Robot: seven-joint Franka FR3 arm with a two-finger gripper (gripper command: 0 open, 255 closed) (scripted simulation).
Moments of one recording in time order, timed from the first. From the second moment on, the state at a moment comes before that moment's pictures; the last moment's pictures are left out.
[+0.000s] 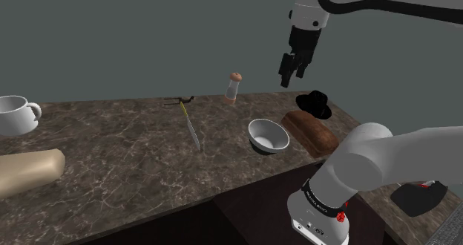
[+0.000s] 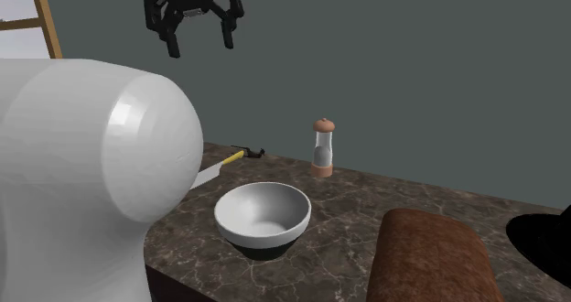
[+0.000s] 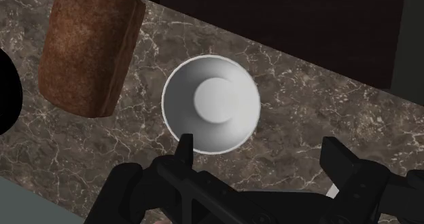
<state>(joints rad) -0.01 -0.80 0.06 -2.45 -0.11 1.52 0.02</state>
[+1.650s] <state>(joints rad) -0.11 -0.05 -0.12 -2.16 -0.20 2.12 -0.14</state>
